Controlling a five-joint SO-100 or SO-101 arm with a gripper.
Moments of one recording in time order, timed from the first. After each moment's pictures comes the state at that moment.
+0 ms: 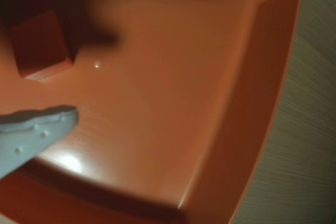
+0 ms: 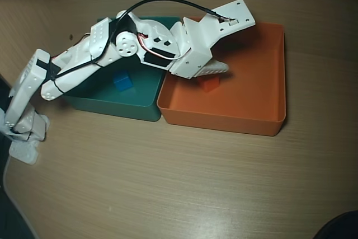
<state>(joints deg) -23.1 32.3 12.2 54.3 -85.7</state>
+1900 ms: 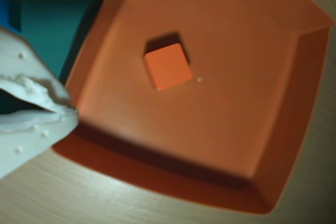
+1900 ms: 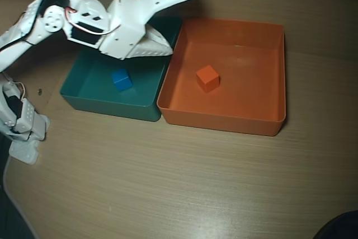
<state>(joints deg) -24.1 88.6 73.7 54.3 -86.0</state>
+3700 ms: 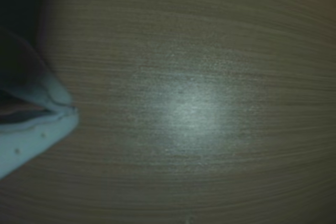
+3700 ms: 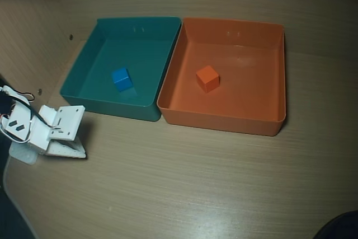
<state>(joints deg) 2.4 191.9 178.1 55.8 -94.0</state>
